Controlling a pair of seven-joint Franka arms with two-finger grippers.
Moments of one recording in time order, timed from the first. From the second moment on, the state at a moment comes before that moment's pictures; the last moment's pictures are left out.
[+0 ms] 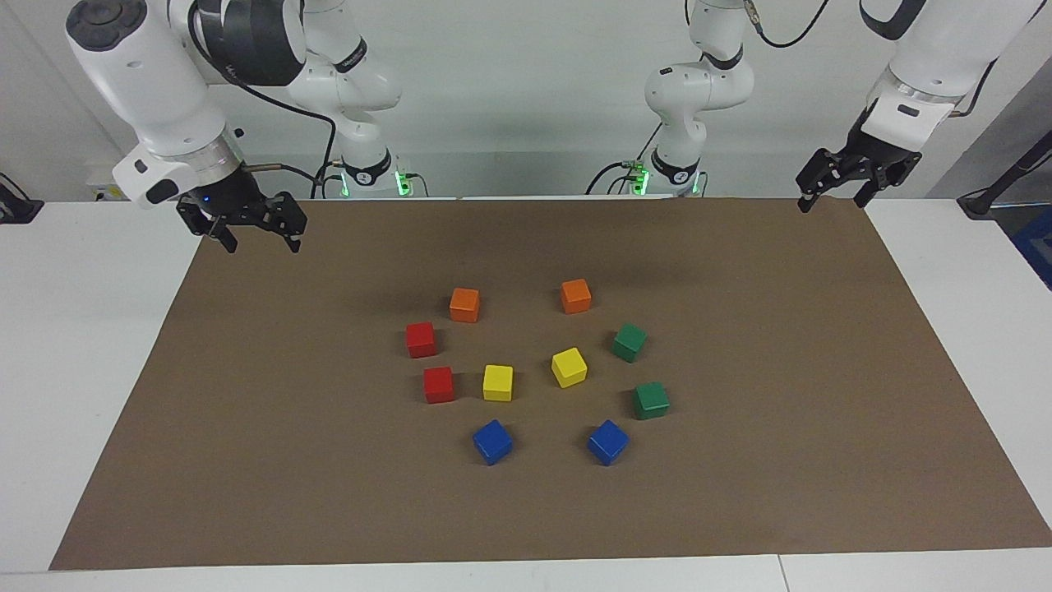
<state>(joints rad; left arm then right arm) 0.09 -0.08 -0.09 -1.62 -0.02 1.53 -0.04 -0.03 0.04 0.03 -1.60 0.01 1.59 0.03</state>
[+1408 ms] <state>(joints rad) -0.02 -0.09 -0.10 -1.71 -0.03 1.63 -0.41 -0.04 0.04 0.04 -1.61 0.01 1.60 0.03</state>
